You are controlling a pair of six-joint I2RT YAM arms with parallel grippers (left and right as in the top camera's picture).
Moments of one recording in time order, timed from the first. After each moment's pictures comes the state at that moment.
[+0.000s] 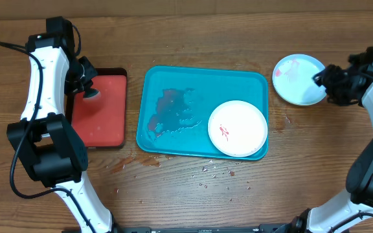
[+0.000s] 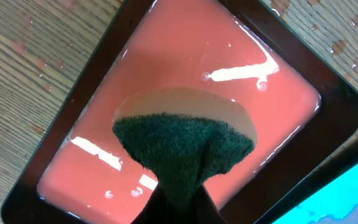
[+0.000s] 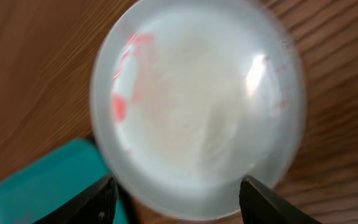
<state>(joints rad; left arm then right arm) 0.19 2.10 1.87 -1.21 -0.05 -0.49 -0.37 1.86 1.33 -0.61 -0.44 0.32</state>
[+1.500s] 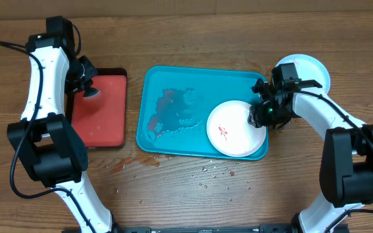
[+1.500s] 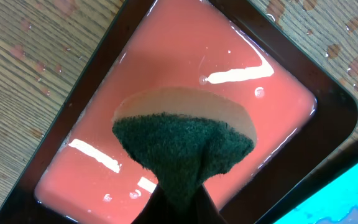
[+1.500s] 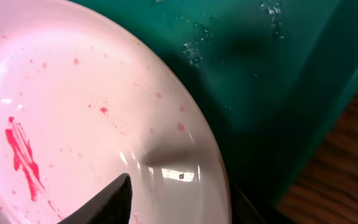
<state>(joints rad) 0.18 2.10 1.87 -1.20 -0.05 -0.49 0.10 1.86 1.15 -0.73 -0.28 -0.14</state>
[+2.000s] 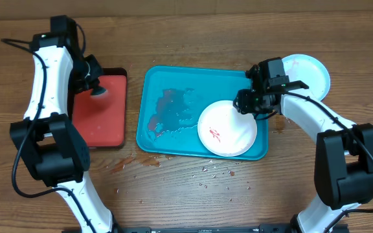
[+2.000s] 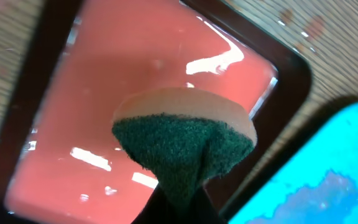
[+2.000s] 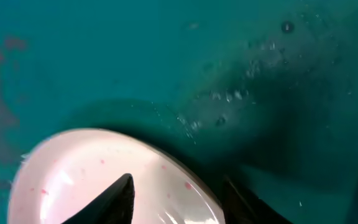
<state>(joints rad) 0.15 2.10 1.87 -1.19 0.05 -0.40 0.20 1.86 1.15 -0.51 -0.28 0.23</state>
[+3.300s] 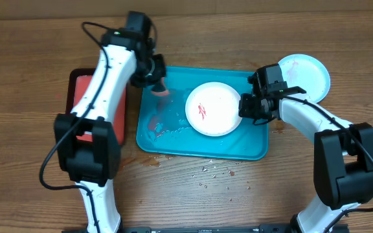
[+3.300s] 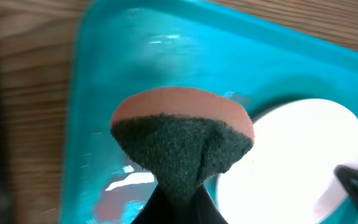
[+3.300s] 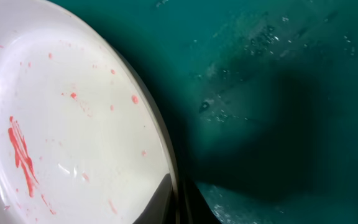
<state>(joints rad) -0.21 2.10 1.87 -1.12 0.19 -0.40 0.20 1.86 1.09 -0.44 -0.27 0.33</state>
